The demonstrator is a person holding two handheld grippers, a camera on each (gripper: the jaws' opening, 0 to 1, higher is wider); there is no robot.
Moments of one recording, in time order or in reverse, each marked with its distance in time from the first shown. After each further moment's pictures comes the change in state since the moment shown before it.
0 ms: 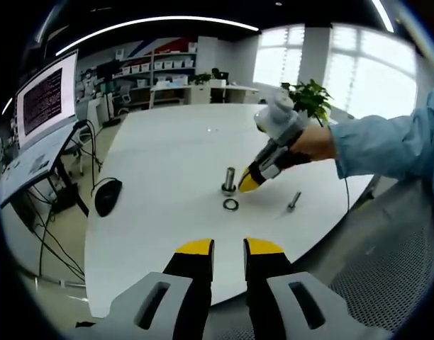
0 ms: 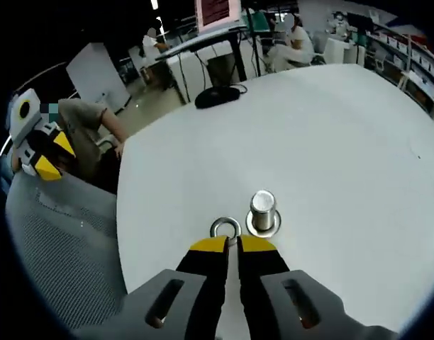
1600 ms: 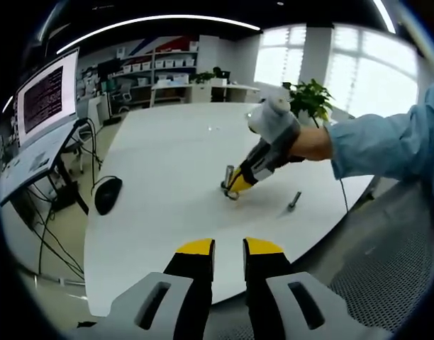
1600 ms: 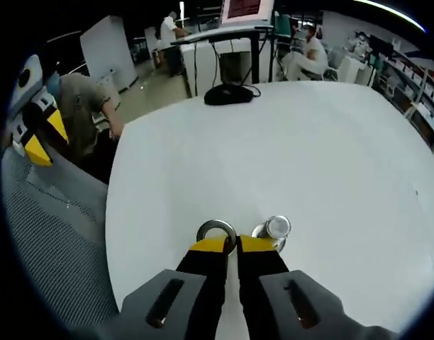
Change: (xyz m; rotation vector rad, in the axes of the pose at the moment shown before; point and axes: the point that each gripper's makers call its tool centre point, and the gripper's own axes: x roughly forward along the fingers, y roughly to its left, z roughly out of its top) left arm 0.000 0.001 -0.001 -0.008 0.005 0.001; right arm -0.006 -0.002 0.025 -0.075 -0.056 -0.044
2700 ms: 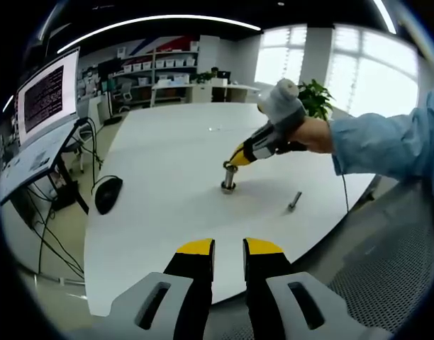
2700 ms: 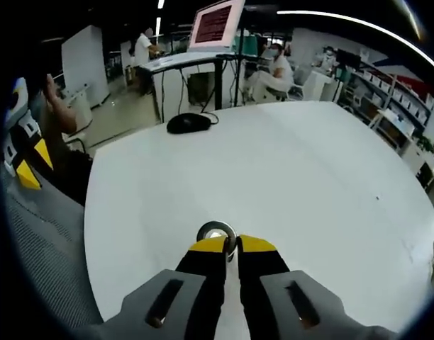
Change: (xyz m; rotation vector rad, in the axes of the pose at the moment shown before) left arm 0.000 0.000 0.000 -0.004 0.001 0.002; right arm -0.023 -0.044 0.021 0.004 -0.092 -0.192
